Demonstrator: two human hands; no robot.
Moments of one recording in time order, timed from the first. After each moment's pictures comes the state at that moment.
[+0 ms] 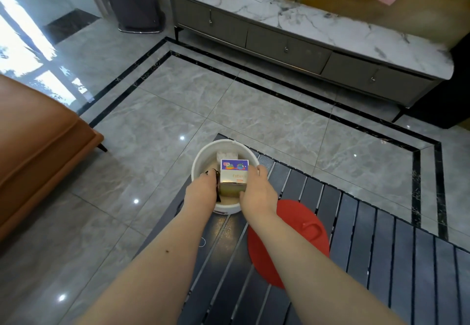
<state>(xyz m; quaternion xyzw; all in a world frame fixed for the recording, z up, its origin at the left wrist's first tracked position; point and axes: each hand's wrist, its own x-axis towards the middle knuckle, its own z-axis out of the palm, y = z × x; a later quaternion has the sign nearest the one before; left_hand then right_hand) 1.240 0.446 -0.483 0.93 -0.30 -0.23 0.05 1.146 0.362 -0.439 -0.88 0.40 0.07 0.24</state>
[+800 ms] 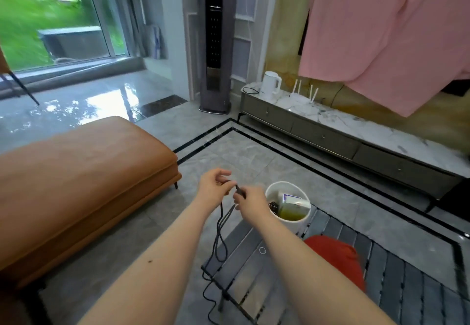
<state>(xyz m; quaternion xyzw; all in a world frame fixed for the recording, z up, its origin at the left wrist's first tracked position) 1.191 0.716 -0.254 0.80 -0.14 -0.12 0.57 1.127 0.623 -0.260 -0.88 0.23 0.01 0.42</state>
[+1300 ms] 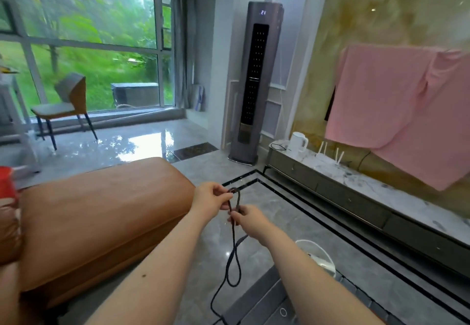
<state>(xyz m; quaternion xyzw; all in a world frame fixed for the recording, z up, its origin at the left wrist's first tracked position) 1.191 0.827 -0.129 0.79 -0.08 -0.05 0.61 1.132 0.709 -0.135 -0.89 0.10 0.07 0.43</state>
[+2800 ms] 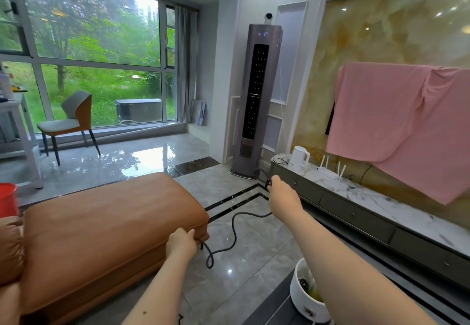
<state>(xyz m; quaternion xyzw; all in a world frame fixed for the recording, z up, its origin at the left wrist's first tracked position) 1.205 0.890 -0.184 0.92 0.11 -0.07 0.38 1.159 0.681 -0.060 -0.97 0.15 -0.11 0.14</state>
